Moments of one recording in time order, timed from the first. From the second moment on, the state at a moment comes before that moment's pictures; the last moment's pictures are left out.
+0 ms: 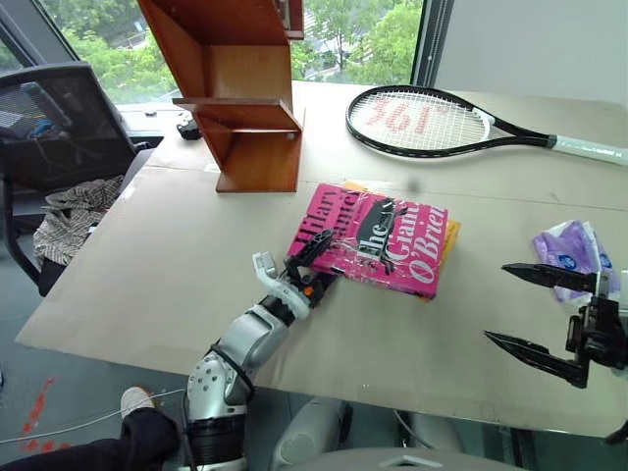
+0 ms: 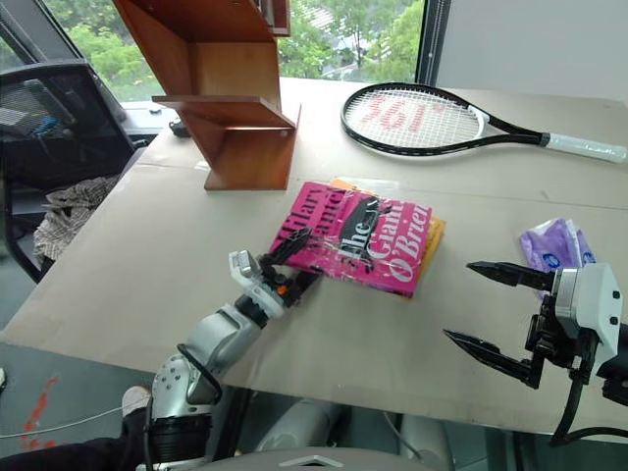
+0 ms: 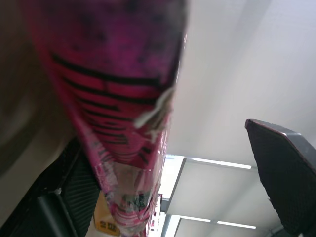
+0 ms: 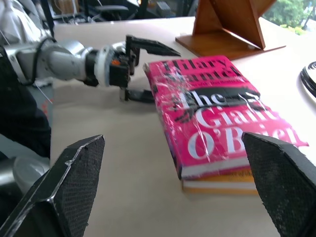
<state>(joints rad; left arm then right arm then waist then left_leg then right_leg) -0.04 0.06 0.12 -0.16 -1.85 0.70 0.20 0.38 -0.78 -0.62 -0.79 0.83 0.46 1.03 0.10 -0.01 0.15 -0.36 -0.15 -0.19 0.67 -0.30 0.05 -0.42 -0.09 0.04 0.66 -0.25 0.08</state>
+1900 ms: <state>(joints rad) -1.15 1.09 -0.22 -0.15 -0.08 0.23 -0.81 -0.01 -0.79 -0.65 -0.51 0.98 0.39 0.89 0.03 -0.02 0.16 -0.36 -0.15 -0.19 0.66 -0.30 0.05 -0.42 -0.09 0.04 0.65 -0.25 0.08</state>
